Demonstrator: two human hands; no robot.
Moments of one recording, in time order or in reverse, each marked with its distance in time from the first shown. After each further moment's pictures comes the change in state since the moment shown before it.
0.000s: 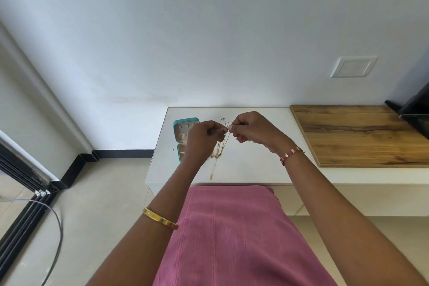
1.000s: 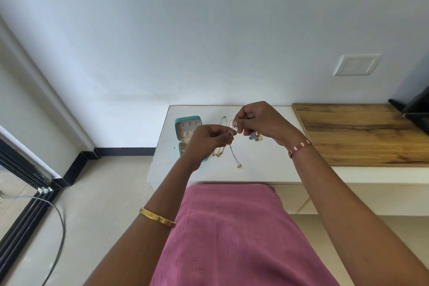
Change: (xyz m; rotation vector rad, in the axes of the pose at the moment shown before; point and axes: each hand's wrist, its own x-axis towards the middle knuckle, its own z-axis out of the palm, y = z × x) left_hand -0.008 0.000 -0.005 -0.331 -0.221 -0.106; right_hand 0.005 0.003 -0.015 0.012 0.005 -0.073
